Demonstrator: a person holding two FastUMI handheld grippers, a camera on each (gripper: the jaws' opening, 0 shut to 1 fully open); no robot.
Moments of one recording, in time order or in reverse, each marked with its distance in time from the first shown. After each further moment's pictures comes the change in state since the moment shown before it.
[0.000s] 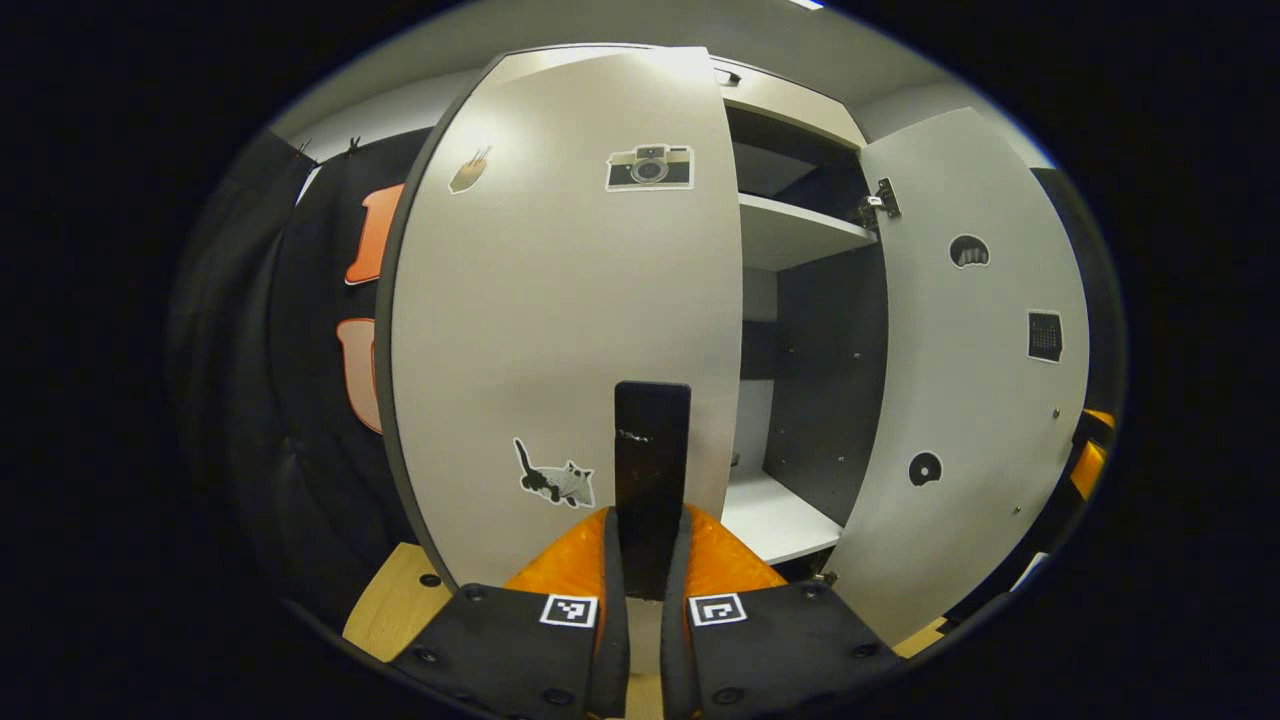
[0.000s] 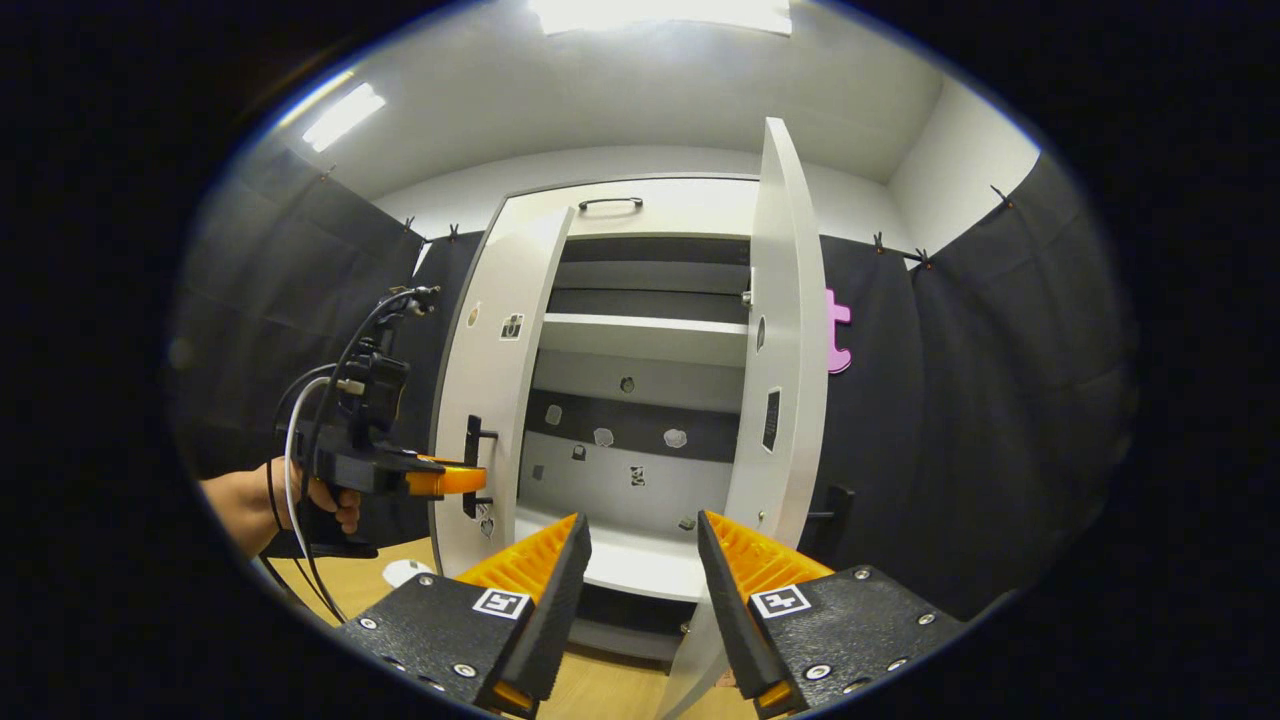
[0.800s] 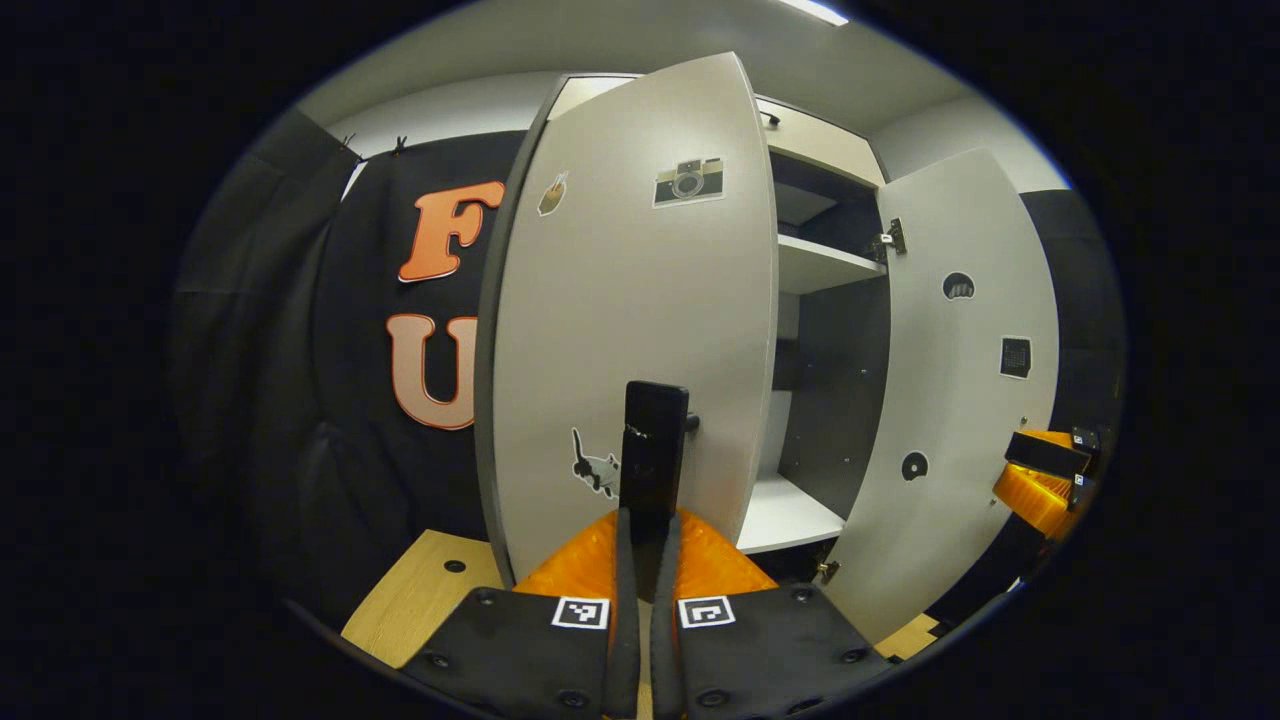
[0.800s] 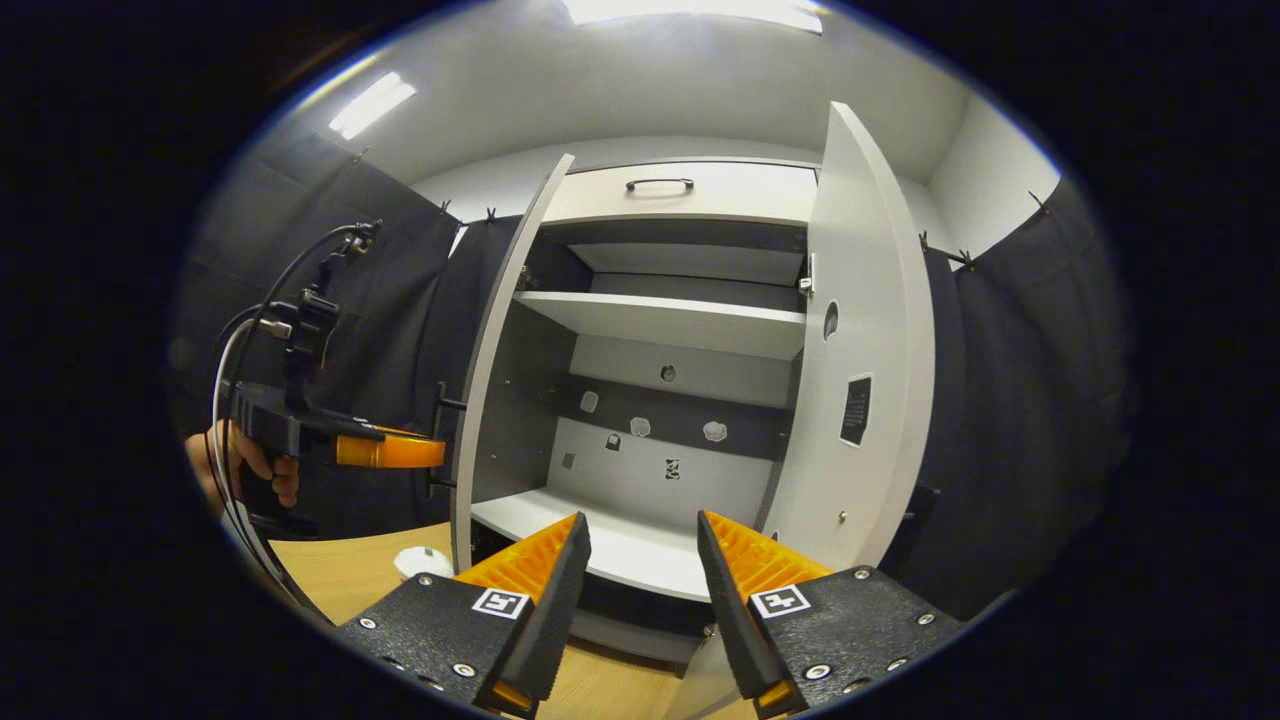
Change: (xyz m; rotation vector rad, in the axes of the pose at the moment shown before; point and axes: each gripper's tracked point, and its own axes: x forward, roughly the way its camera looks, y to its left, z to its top) left arm -0.051 0.029 0.001 -0.042 -0.029 0.058; right arm 0.037 0.049 -0.017 -0.038 0.028 0.135
